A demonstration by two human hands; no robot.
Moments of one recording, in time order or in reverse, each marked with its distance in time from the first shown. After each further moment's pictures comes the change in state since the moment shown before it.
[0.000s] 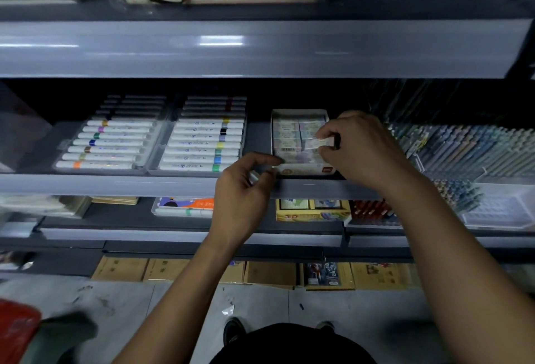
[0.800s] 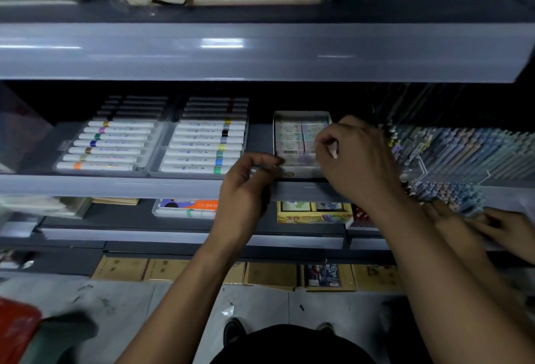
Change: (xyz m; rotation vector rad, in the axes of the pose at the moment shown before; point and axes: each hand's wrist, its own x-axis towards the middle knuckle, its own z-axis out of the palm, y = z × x) left_hand -0.001 0.018 -0.001 -0.436 -0.074 -0.243; right_hand -0.014 -0.019 0.015 0.011 0.215 -0.022
